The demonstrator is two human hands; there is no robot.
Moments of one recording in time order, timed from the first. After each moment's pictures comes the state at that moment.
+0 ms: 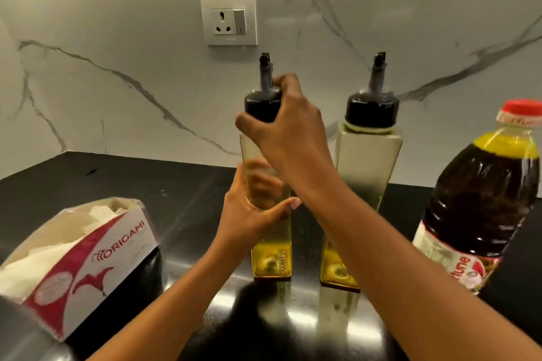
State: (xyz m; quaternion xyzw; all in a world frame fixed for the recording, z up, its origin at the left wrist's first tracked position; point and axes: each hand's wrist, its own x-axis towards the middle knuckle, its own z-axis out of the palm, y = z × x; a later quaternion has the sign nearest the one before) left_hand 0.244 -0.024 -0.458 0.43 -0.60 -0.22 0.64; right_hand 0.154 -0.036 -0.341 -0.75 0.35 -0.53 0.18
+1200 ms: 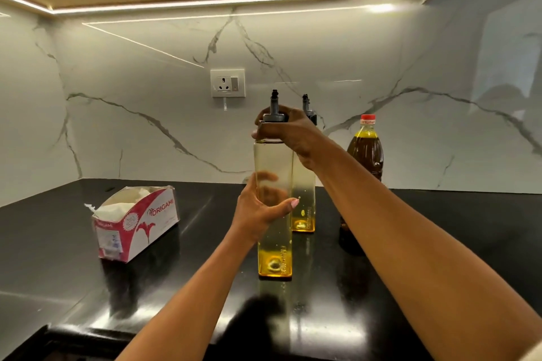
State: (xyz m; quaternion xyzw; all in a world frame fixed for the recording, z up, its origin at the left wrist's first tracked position) left_hand 0.194 0.104 -0.467 0.37 -0.64 -0.25 0.62; right_hand 0.082 0.095 -0.326 -0.75 0.24 -0.48 0.39
